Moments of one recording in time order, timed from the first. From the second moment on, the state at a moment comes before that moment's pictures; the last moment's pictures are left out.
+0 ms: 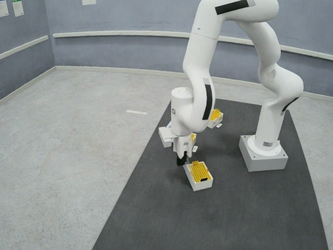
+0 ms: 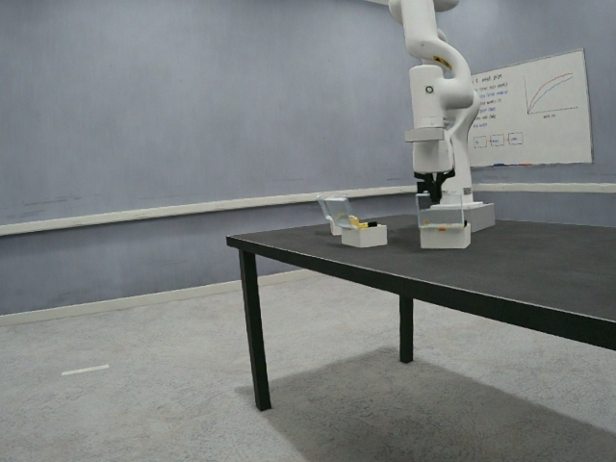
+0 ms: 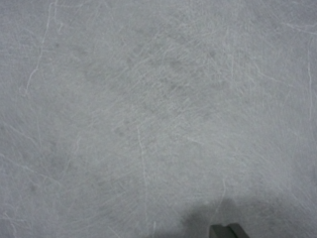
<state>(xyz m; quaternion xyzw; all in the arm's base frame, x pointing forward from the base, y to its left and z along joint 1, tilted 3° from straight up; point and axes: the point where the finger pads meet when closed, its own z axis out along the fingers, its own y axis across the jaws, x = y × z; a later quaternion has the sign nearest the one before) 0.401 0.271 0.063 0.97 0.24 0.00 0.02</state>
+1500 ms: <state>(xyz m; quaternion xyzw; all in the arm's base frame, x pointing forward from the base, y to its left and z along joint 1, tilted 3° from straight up) 0.357 0.248 0.070 0.97 0.24 0.00 0.02</state>
